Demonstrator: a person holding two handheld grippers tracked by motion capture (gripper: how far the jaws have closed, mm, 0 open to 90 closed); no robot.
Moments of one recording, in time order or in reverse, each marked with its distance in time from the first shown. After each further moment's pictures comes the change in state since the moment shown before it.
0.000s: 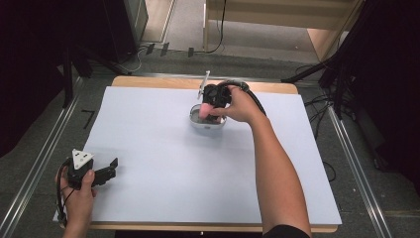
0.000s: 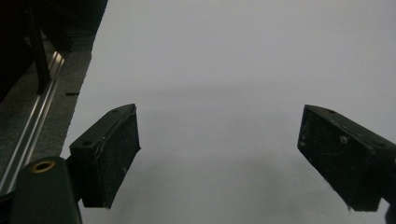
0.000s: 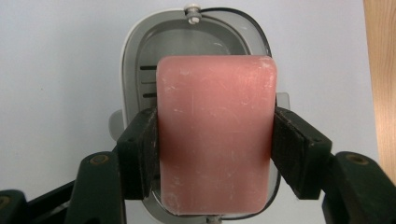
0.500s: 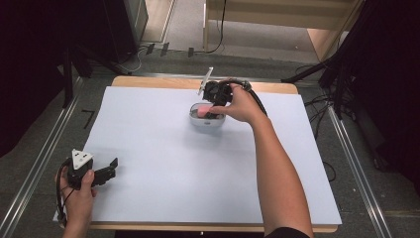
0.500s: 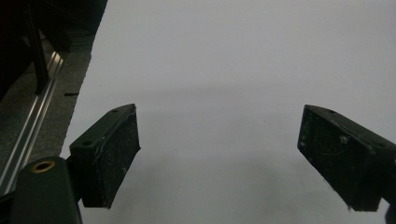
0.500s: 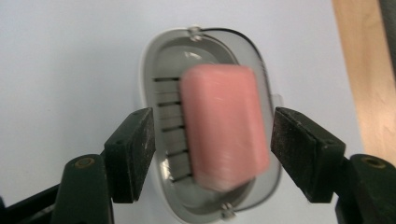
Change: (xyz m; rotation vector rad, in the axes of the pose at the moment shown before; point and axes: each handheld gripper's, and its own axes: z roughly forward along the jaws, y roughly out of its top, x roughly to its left) left arm 0.001 0.000 0.000 -0.002 -0.003 -0.001; right arm 0.001 -0.001 -0.012 -0.060 -0.032 0.068
